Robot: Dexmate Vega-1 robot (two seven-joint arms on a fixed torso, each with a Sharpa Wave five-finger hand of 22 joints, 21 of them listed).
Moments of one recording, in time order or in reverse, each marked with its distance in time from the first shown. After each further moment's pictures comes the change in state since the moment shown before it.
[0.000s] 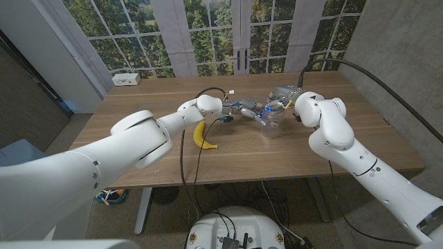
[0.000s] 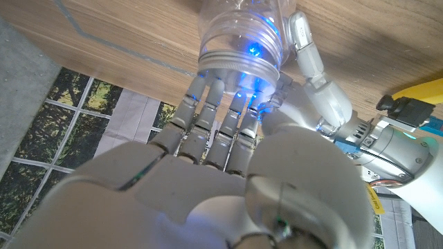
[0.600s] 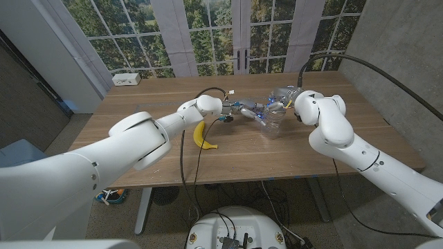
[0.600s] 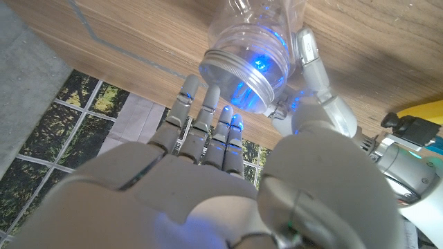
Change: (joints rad) left arm 0.009 0.011 -0.007 -0.030 0.006 0.005 -0.004; left_hand -0.001 0.001 0.000 0.000 -0.001 0.000 0.000 0.000 0.000 -0.009 -0.002 0.000 0.000 -0.005 0.005 -0.004 0.000 -0.006 0.005 -0.003 0.000; right arm 0.091 -0.077 -0.129 -0.013 -0.031 -0.099 0.055; right_hand 0.041 -0.048 -0.040 -0.140 0.028 -0.224 0.023 -0.001 0.011 -0.178 0.006 -0.093 0.023 -0.068 0.003 -0.051 -0.056 0.025 0.020 0.000 -0.005
